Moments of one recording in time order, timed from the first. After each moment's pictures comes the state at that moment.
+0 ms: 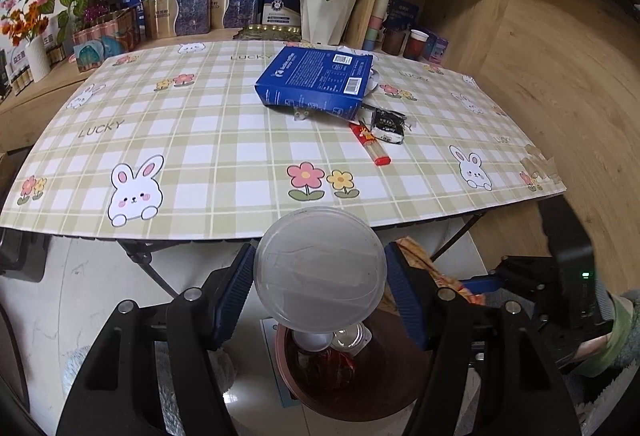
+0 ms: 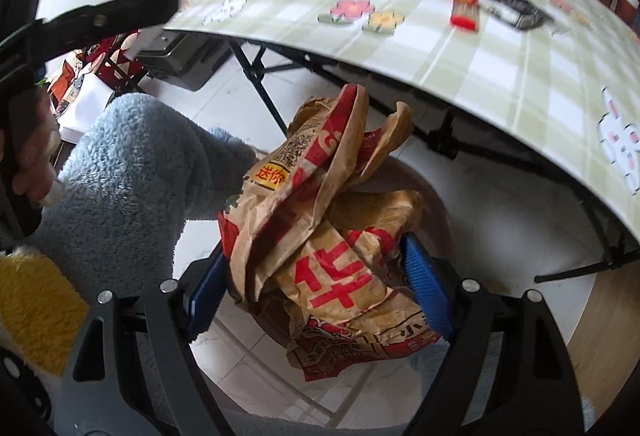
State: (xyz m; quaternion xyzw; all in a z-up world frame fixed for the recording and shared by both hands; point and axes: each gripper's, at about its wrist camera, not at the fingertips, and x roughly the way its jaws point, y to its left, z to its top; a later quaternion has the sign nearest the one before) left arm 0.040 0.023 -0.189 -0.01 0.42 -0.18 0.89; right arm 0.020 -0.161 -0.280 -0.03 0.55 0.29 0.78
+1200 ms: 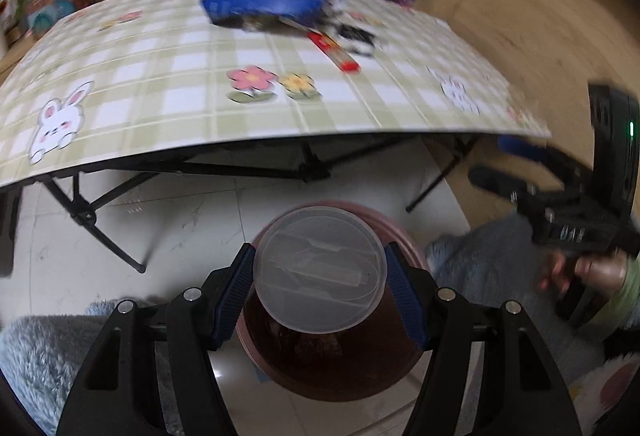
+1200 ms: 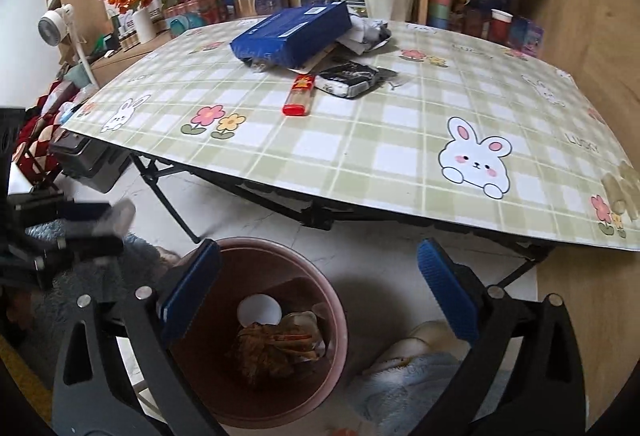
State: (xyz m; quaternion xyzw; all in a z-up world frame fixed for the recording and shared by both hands) left arm 0.030 -0.007 -0.268 0.01 0.48 -0.25 0.84; right arm 0.023 -0.233 -0.261 0.00 0.41 0.09 0.91
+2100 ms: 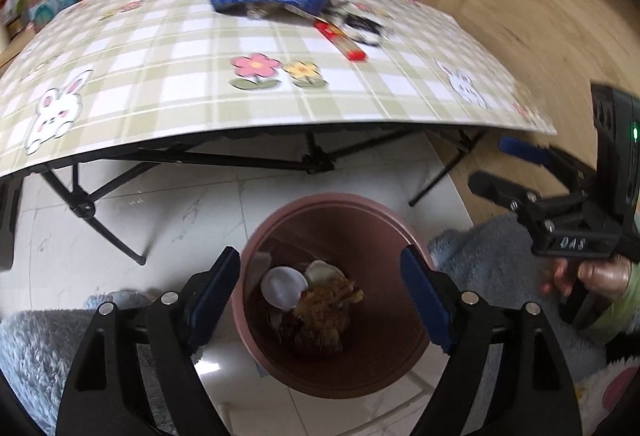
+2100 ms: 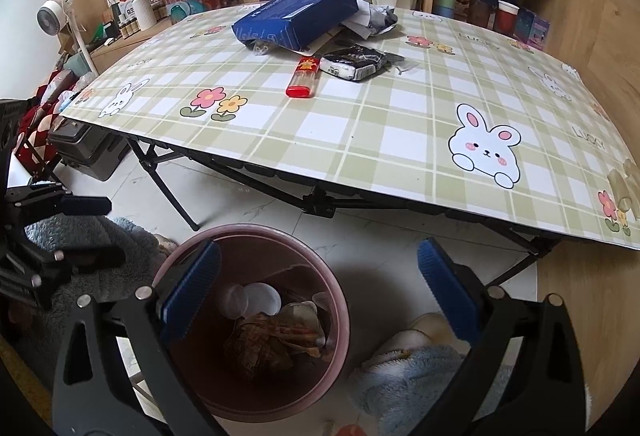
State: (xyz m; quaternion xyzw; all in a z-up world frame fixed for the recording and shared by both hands) left arm 0.034 0.000 -0.273 -0.01 0.49 -0.23 0.84; right arm 0.021 -0.223 -0.269 -0.02 0.43 0.10 0.90
